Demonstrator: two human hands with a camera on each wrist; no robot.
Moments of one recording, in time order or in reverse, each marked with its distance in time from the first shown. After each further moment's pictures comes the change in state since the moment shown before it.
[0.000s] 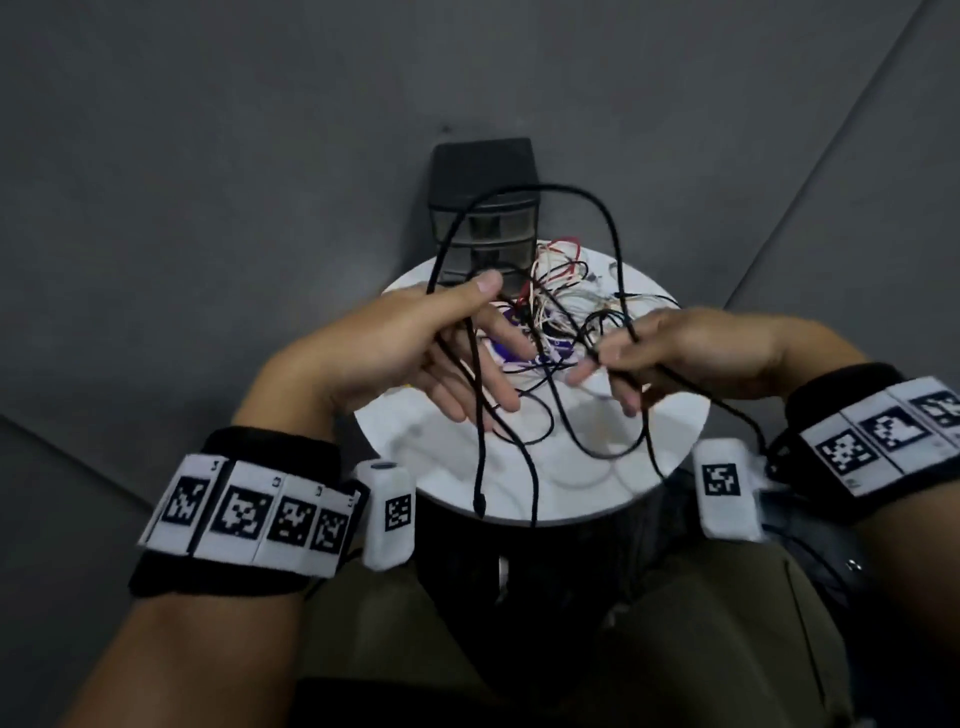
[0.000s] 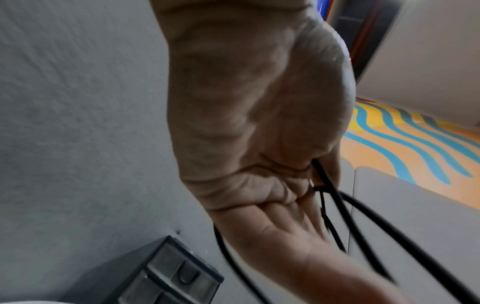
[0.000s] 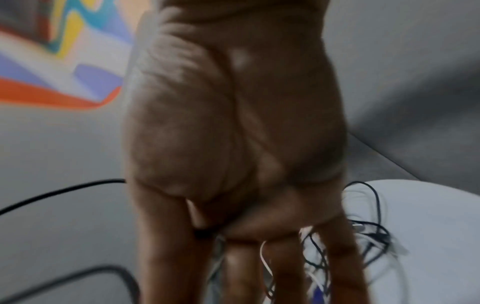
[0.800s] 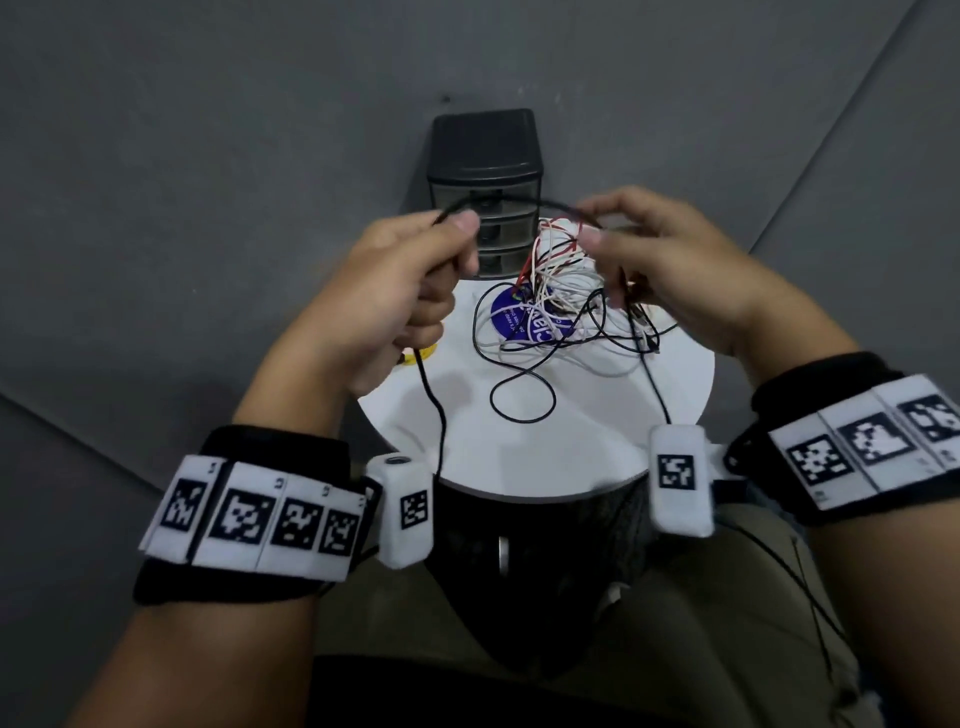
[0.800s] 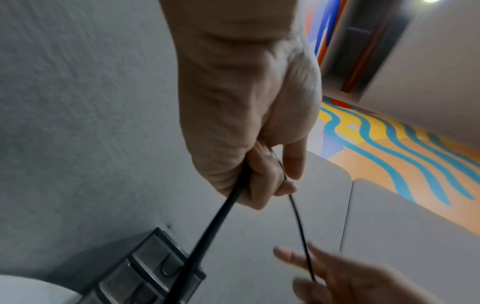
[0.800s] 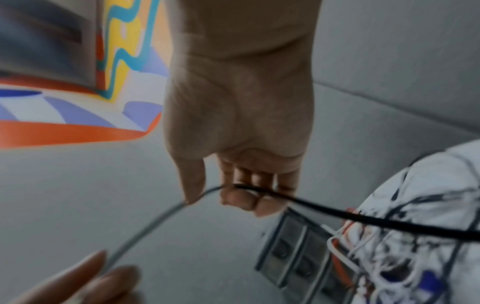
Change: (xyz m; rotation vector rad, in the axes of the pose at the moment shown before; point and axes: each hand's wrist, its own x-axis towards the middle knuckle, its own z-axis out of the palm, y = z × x) left_hand 0.002 -0.011 0.003 -0.244 0.320 0.234; right_hand 0.008 -0.037 0.029 0.043 0.571 -0.381
